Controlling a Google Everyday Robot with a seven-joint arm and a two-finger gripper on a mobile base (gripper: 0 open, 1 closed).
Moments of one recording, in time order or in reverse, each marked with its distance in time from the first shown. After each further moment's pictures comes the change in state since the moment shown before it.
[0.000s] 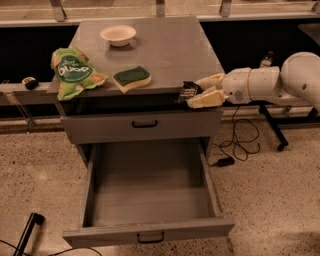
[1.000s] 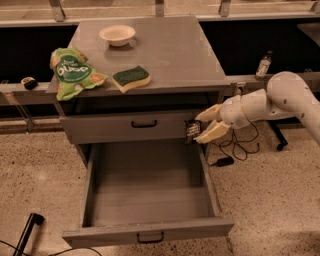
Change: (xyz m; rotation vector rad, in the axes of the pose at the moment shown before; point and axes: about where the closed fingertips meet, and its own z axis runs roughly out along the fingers) arm 0.120 0.026 0.017 -0.221 0.200 -0.178
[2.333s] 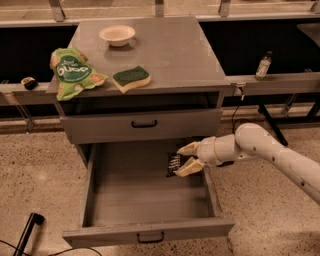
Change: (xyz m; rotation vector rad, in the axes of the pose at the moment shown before) arm 0.066 0.074 0.121 0.007 -0.003 0.033
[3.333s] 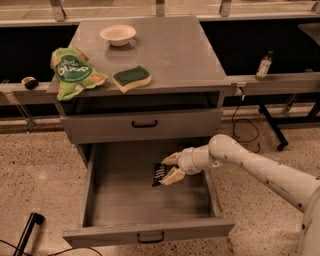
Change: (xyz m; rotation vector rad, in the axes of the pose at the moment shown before) arm 0.034 0.009 0.094 -0.044 0.031 -0.023
